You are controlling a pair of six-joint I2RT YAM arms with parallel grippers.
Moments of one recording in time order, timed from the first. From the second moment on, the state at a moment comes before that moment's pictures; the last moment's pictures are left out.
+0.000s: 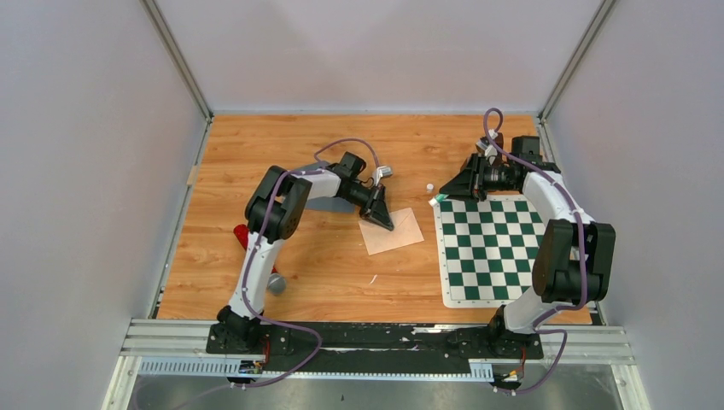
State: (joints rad) left arm -0.51 2.35 1.54 -0.27 1.17 -0.28; right arm -0.10 1.60 1.15 -0.60 -1.14 0.30
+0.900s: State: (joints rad) left arm -0.54 2.38 1.58 -0.36 1.13 -0.24; right arm -0.10 1.62 1.15 -0.59 -1.14 0.30
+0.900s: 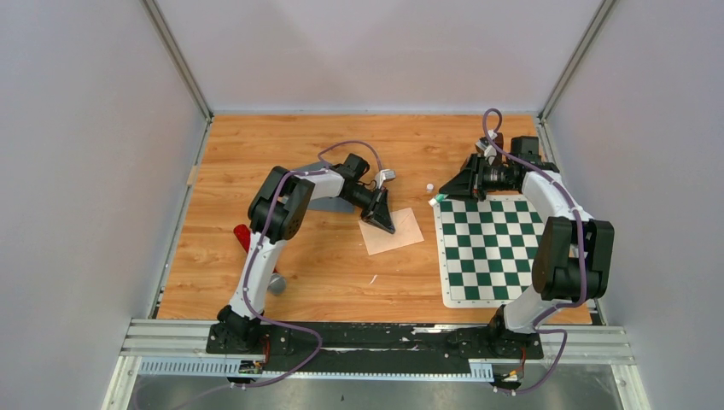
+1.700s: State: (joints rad) left arm -0.53 2.36 1.68 -0.49 1.12 -0.10; right arm -0.10 1.64 1.18 -0.59 -1.14 0.30
